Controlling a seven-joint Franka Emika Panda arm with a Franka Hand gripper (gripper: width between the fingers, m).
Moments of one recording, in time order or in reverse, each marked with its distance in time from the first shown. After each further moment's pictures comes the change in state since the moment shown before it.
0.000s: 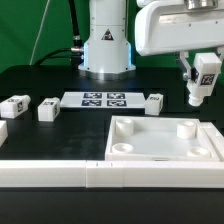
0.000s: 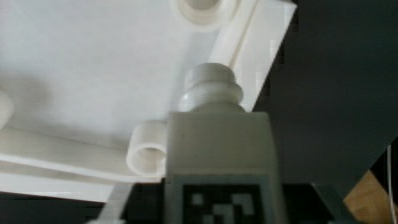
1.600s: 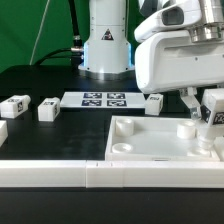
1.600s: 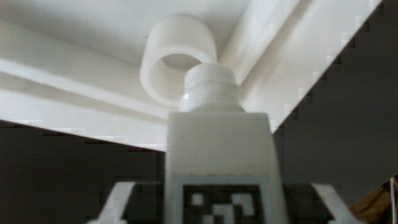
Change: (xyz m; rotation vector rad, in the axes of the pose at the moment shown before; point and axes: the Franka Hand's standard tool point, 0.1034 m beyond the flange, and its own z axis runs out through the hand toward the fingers) arm 0.056 0.026 0.057 -0.007 0.128 -0.107
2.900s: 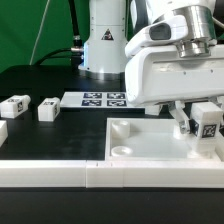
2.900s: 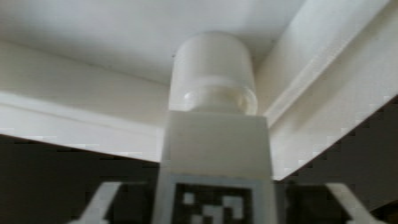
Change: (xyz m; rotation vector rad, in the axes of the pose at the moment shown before) arm -0.008 0.014 0.017 -0.036 0.100 -0.012
